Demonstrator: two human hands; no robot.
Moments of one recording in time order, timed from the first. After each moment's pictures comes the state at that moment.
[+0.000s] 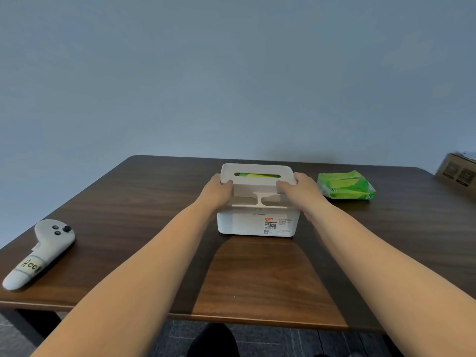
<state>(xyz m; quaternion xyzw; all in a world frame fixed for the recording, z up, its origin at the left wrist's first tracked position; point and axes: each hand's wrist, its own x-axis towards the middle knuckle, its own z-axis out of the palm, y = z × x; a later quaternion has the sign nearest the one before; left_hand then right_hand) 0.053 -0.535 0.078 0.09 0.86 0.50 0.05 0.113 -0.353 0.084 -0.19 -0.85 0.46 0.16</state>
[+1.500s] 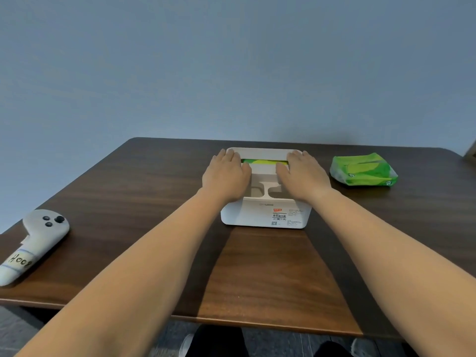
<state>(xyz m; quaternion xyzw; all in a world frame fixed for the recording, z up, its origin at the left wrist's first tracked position) 0.017 -0.513 0.059 0.21 0.94 0.23 -0.14 0.072 -0.343 0.065 -0.09 -0.98 0.12 0.14</state>
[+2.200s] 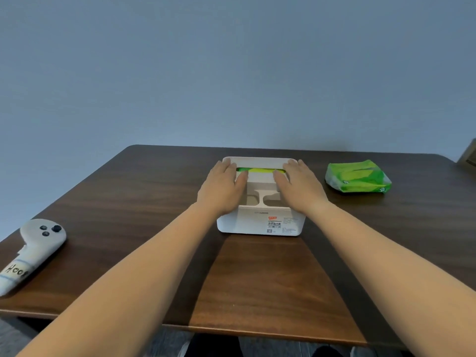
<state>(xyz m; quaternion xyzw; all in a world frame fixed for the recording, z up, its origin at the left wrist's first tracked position) 0.026 -0.521 0.056 0.23 0.93 0.26 -0.09 0.078 -0.337 0.057 -0.08 -0.96 0.22 0.16</state>
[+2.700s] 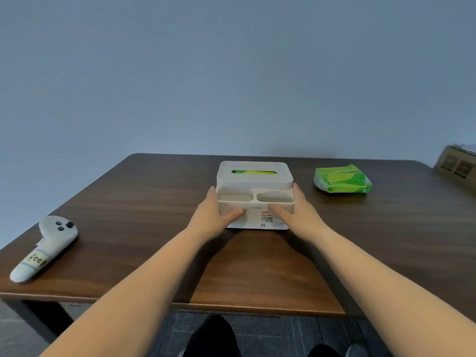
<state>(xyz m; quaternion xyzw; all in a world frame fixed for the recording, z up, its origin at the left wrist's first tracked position) 0.080 -0.554 0.028 0.17 0.89 0.43 0.01 0.145 -0.340 0.025 -0.10 -0.87 0.46 0.12</state>
